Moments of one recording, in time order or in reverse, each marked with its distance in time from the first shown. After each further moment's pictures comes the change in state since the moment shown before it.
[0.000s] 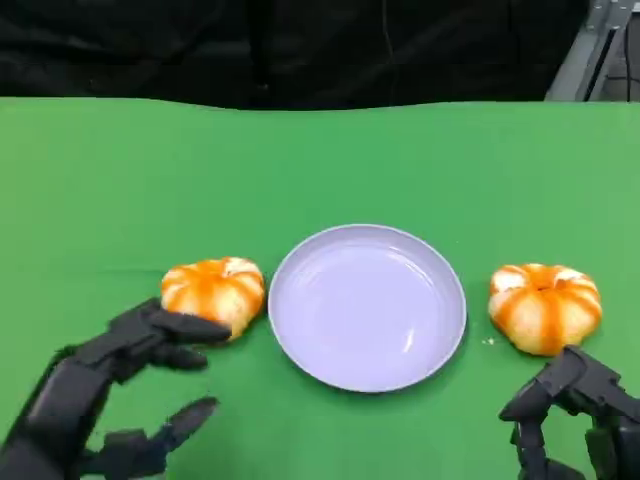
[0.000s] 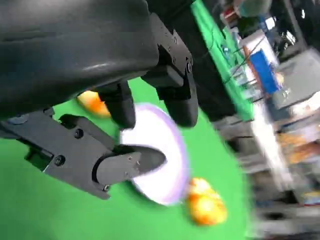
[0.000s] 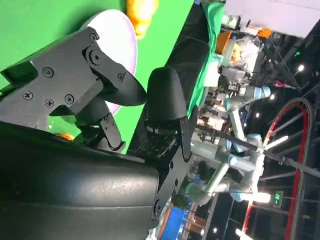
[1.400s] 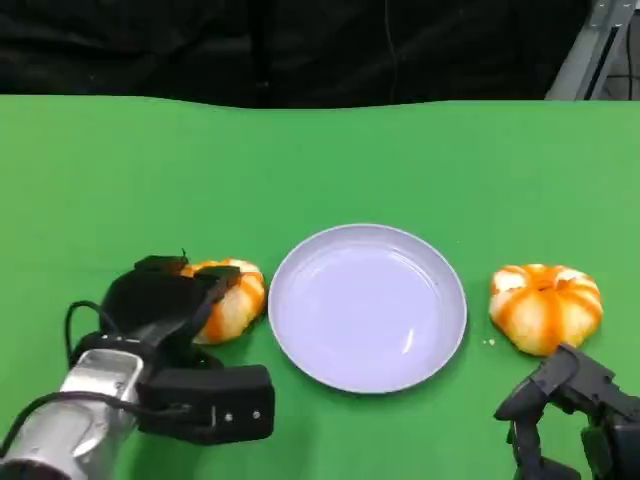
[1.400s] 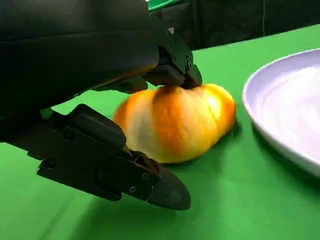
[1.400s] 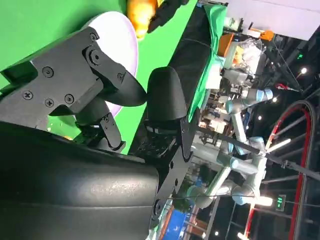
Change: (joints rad) left arm -0.727 0.081 -0.534 0.983 0.826 0.160 0.563; right arm 0.006 0.007 0.002 -0.021 -0.017 0.020 0.000
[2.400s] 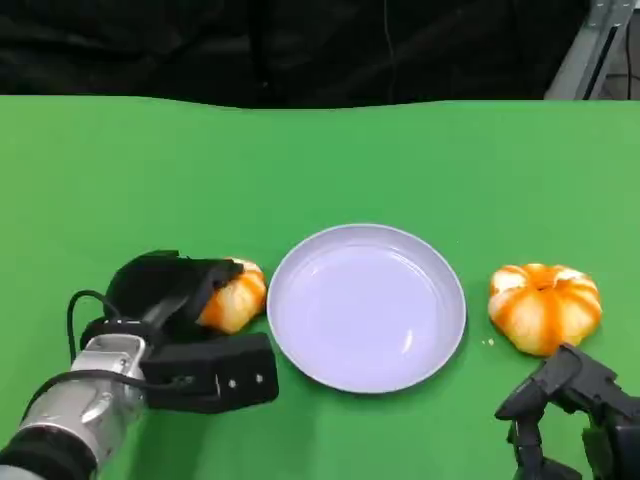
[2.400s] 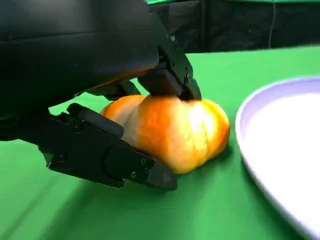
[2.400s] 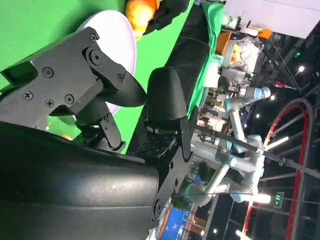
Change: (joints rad) left arm -0.101 -0.036 -0.019 0.220 -0.194 -0.095 0.092; right arm -0.001 0.001 0.001 0.003 0.001 -0.007 -0.007
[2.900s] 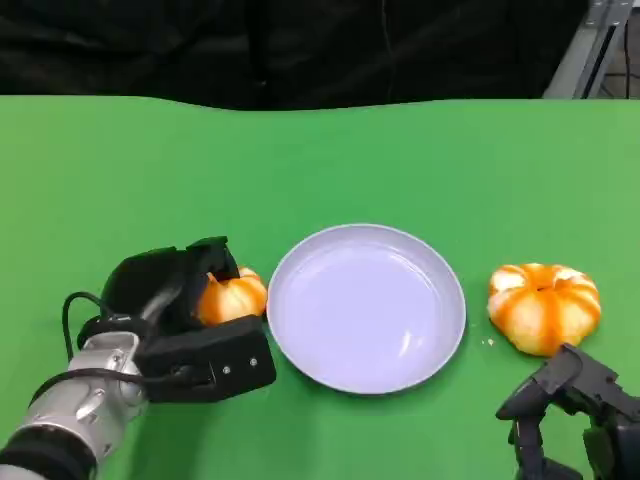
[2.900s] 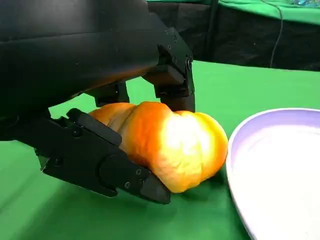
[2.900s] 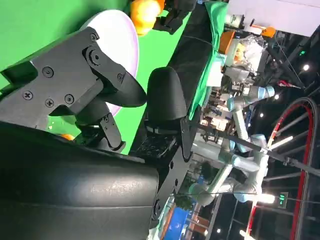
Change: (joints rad) left arm 0.002 -0.005 0.028 -0.001 -0.080 -0.040 0.005; right arm 0.009 -0.001 0.001 -0.021 -0.001 0.020 0.000
